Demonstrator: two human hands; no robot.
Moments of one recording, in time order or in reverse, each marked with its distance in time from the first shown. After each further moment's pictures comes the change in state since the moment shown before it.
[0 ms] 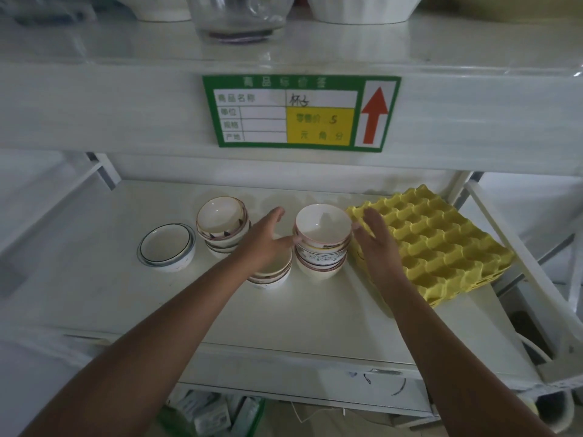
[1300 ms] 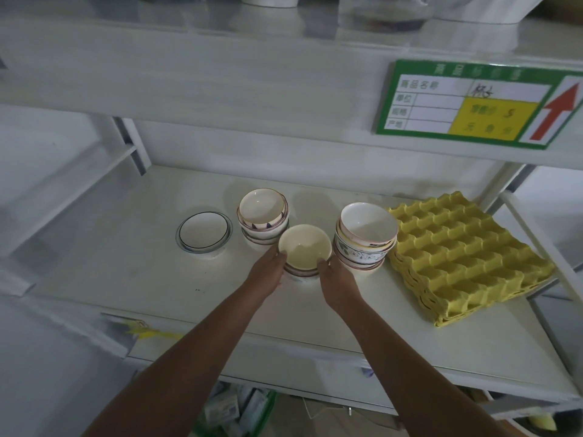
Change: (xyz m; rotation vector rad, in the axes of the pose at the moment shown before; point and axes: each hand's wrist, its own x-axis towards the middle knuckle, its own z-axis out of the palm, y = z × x) left_hand -0.059 -0.074 -0.006 -0.510 -0.013 -0.479; right_hand -0.047 0.018 0.138 -0.448 -0.255 0.248
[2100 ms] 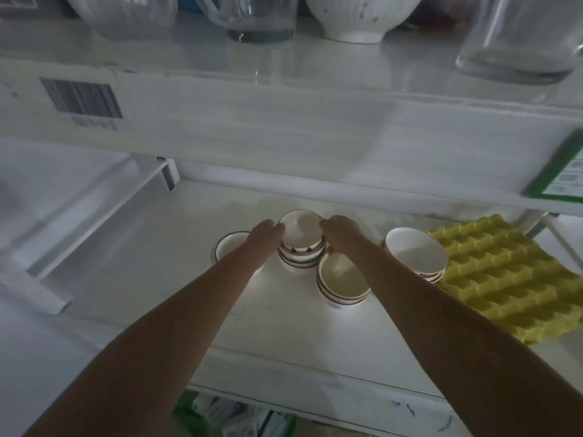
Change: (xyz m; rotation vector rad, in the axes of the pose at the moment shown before) left_hand 0.053 0.069 -0.110 0.107 0.100 0.019; right_hand 0.084 -0.144 0.008 -0.233 -0.062 -0.015
